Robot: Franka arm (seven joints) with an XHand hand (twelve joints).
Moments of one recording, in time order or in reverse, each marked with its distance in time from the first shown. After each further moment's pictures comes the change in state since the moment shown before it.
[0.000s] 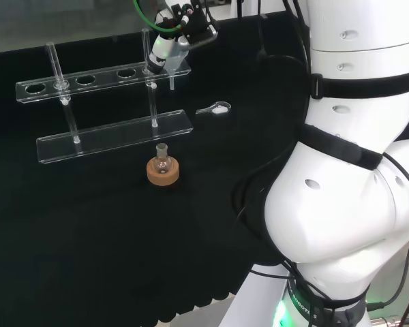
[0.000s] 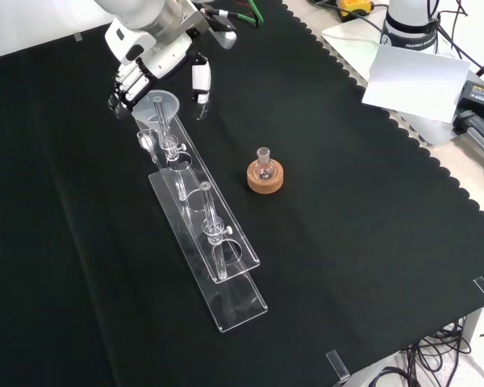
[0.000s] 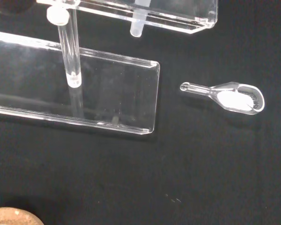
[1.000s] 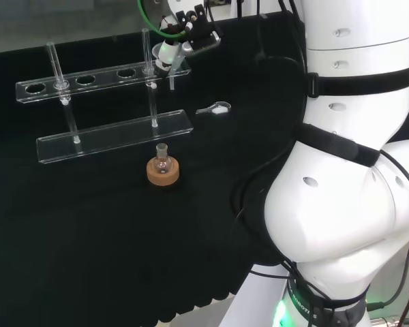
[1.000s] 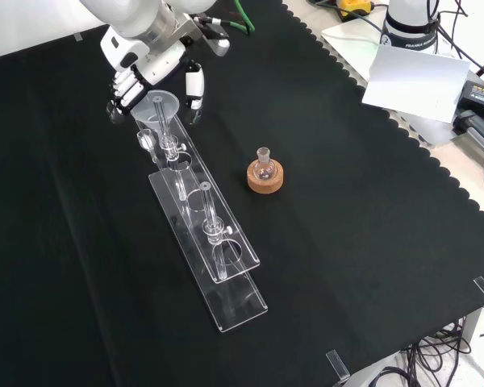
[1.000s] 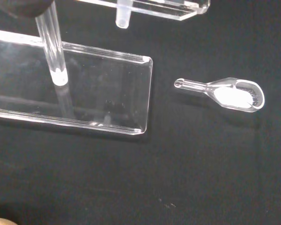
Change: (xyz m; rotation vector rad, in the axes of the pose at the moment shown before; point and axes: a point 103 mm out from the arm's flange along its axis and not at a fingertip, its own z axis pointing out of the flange) arm -0.009 0.018 0.015 0.006 0.007 0.010
